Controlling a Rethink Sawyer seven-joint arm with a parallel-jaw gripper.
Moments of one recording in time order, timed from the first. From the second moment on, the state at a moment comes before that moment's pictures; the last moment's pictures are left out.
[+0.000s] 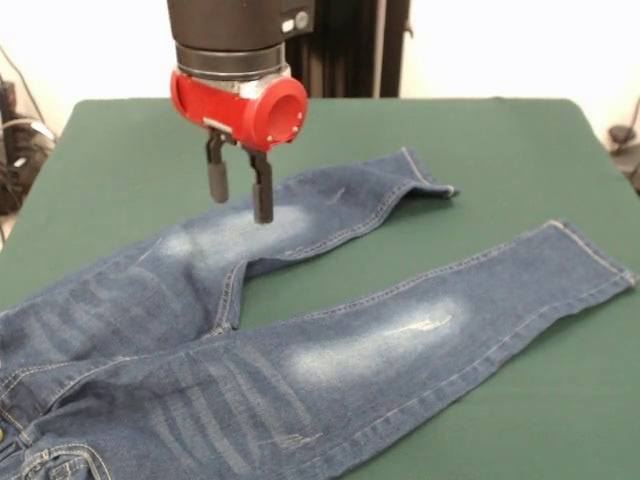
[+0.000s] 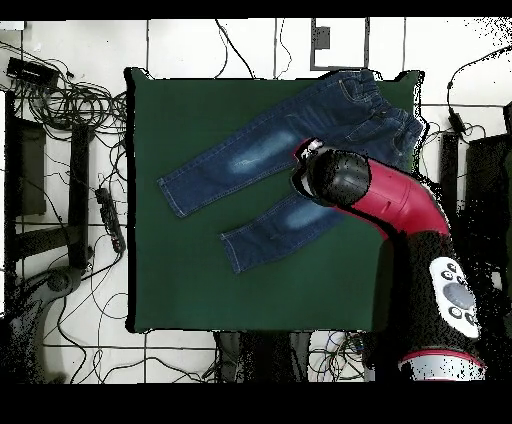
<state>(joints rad) -0.33 -0.60 0.01 1.48 0.06 0.52 2.14</state>
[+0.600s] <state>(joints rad) -0.24 -0.59 -0.04 1.50 0.19 0.46 2.24</state>
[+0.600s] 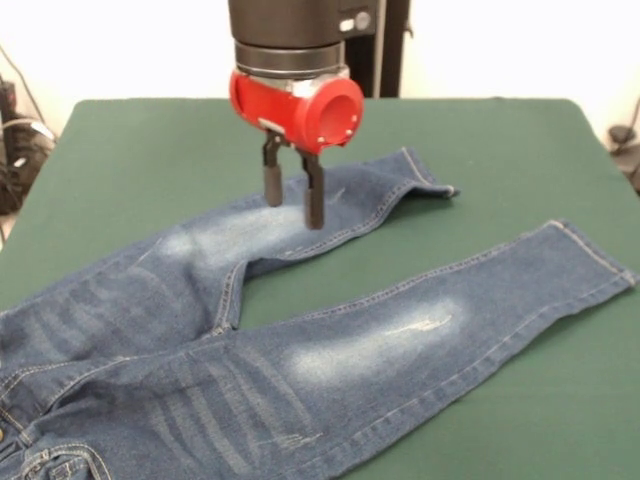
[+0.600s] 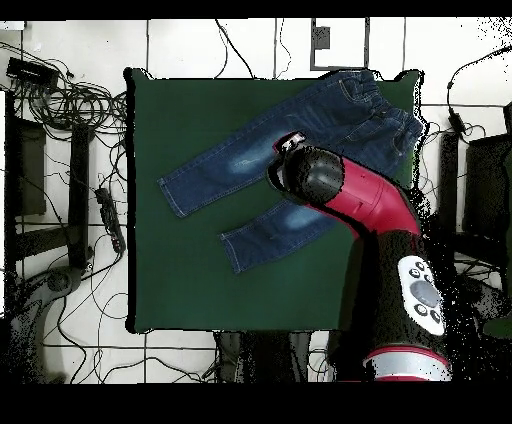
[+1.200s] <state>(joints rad) -0.19 -0.60 -0.08 1.57 0.28 0.44 2.26</state>
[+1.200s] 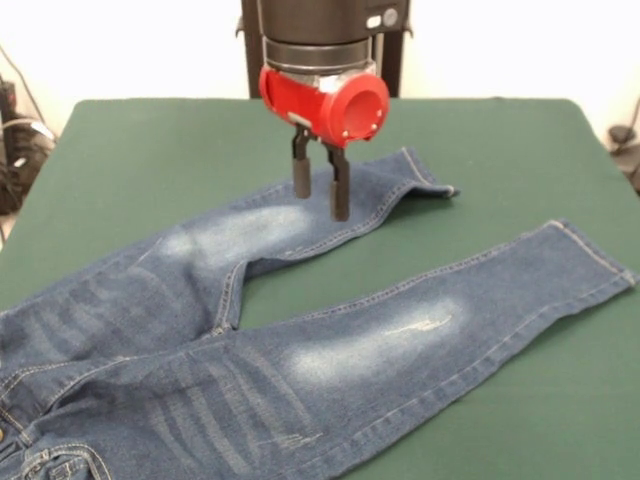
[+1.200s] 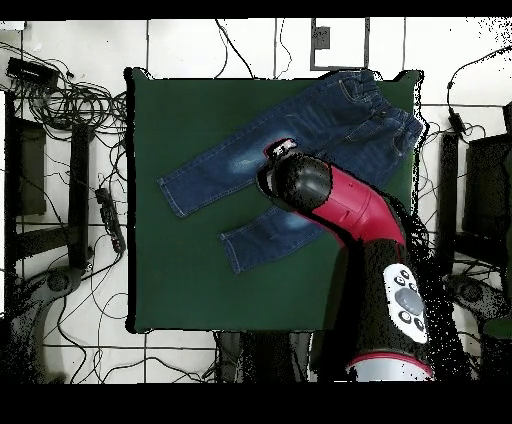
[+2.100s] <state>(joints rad) -0.18 -0.68 -0.10 1.65 0.36 0.43 2.26</state>
